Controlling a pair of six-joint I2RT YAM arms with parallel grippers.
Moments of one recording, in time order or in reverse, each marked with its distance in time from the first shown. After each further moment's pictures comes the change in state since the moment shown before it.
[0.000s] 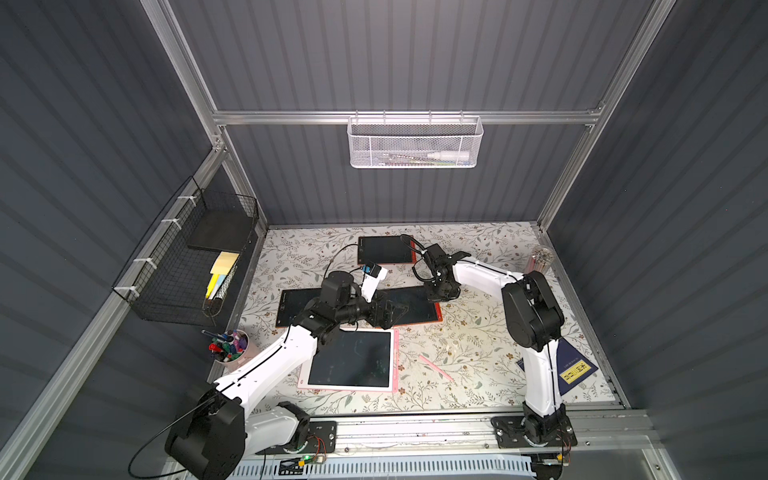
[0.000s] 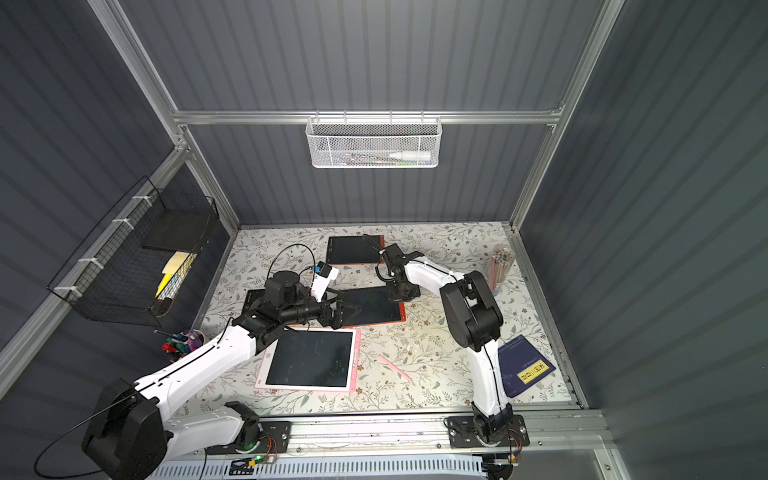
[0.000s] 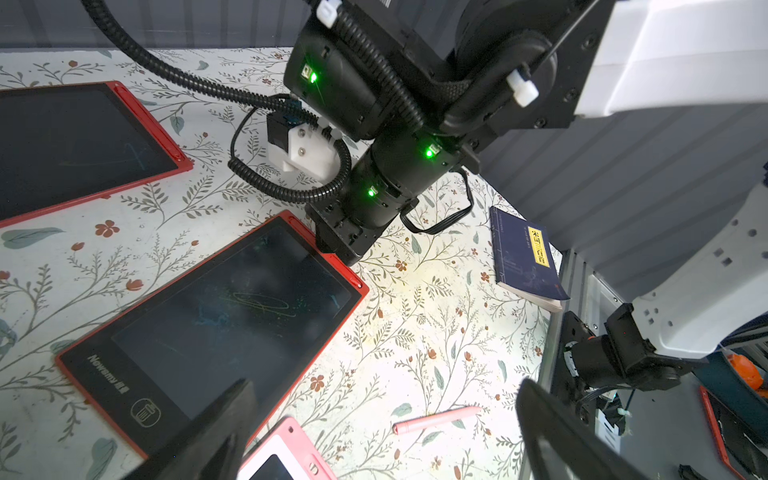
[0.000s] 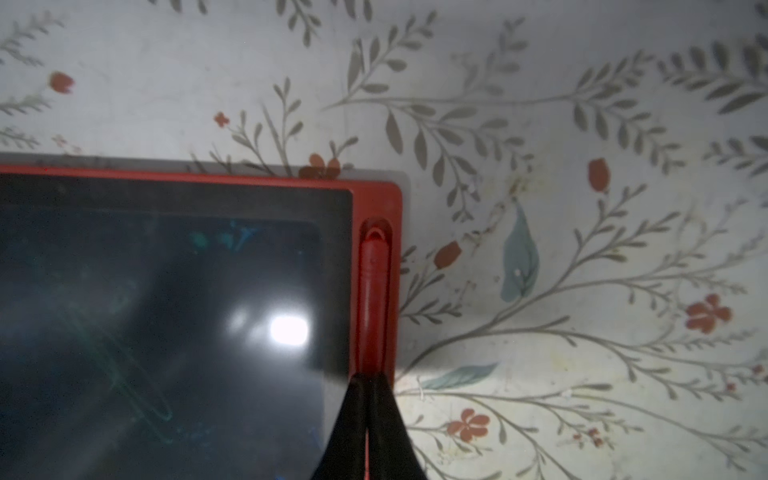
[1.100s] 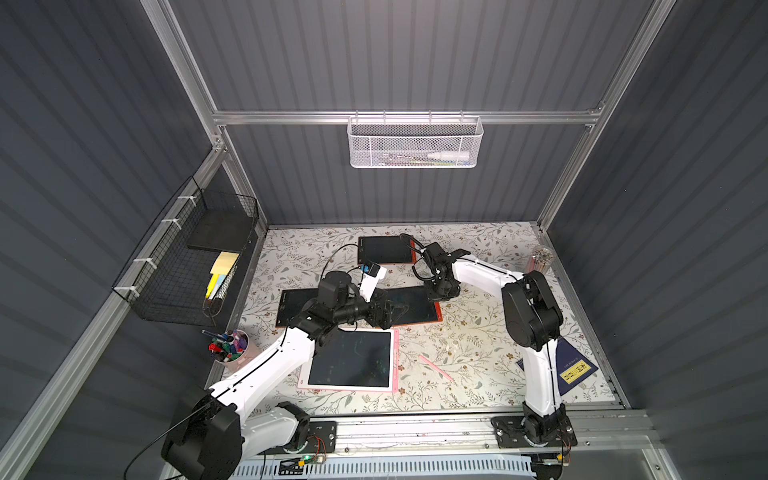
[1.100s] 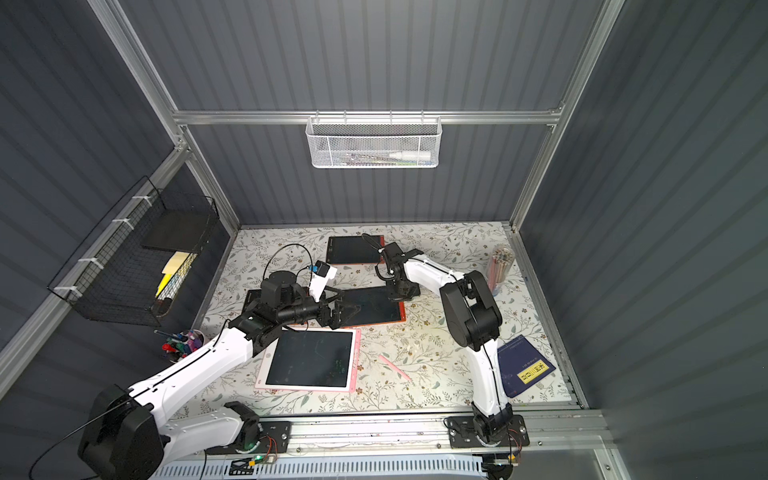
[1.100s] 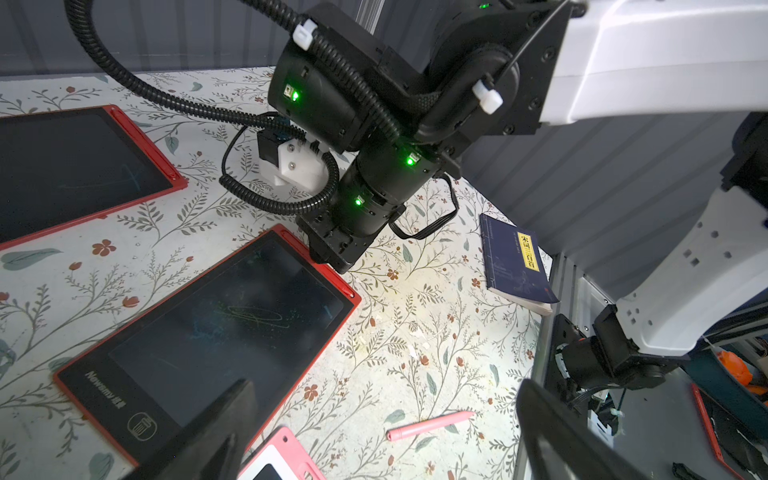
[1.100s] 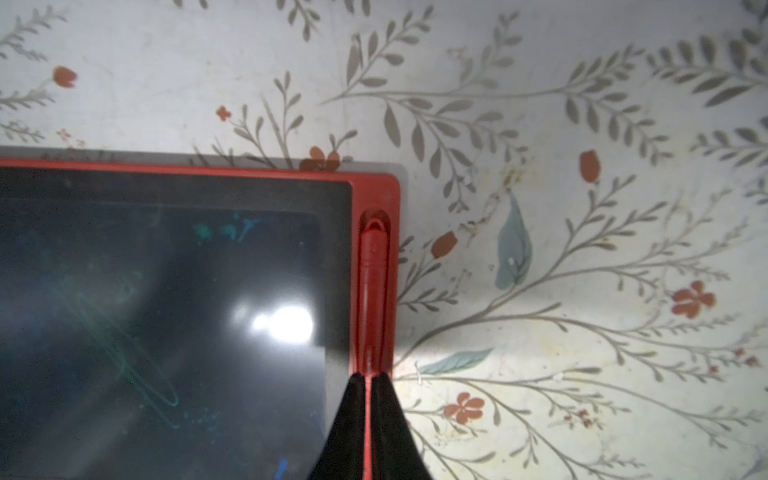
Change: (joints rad) left arm 0.000 -0.031 -0.002 0.009 0.014 0.000; right arm 0.000 0.001 0.022 -0.053 0.004 0.005
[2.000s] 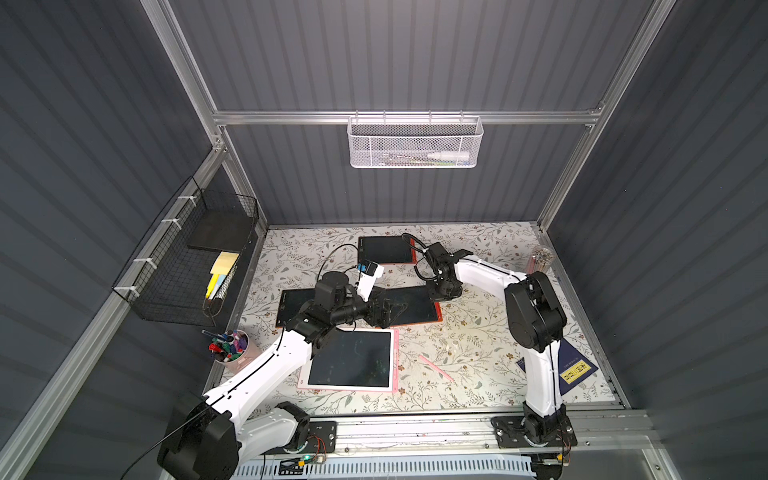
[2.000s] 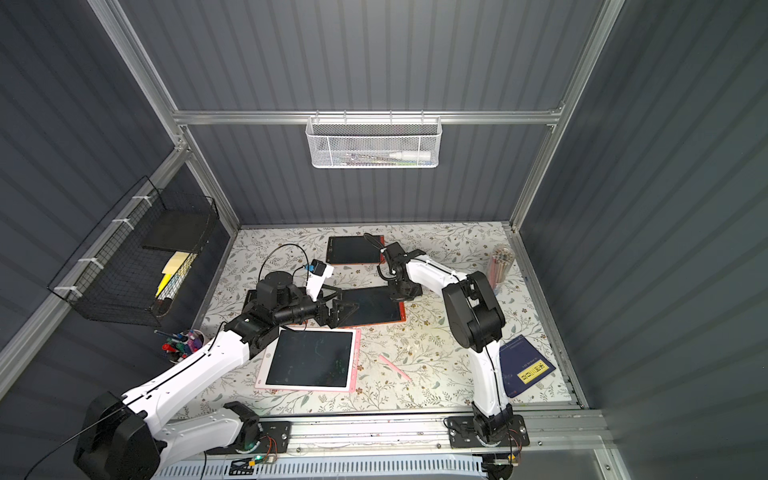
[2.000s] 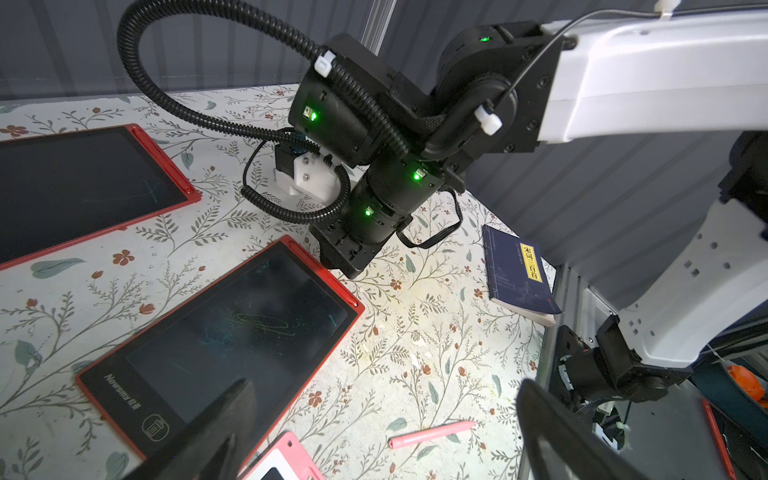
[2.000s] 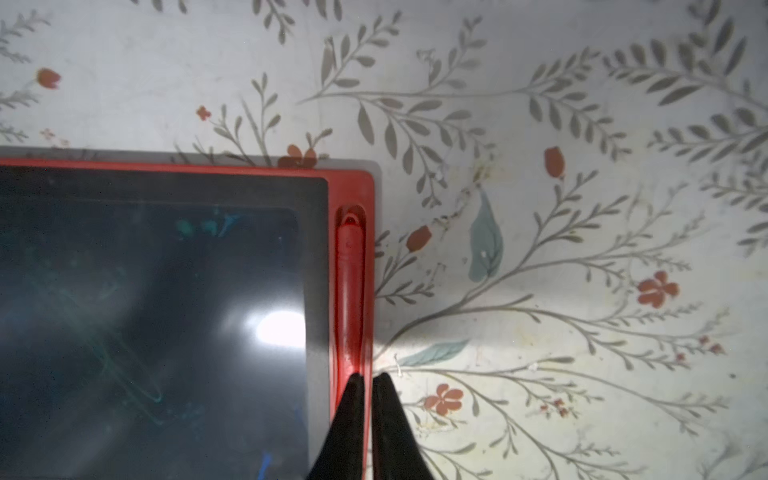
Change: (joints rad) left arm 0.000 -0.035 -0.004 0.002 -0.027 -0.011; right arm -0.011 -0.014 -0.019 0.014 0.015 -0.007
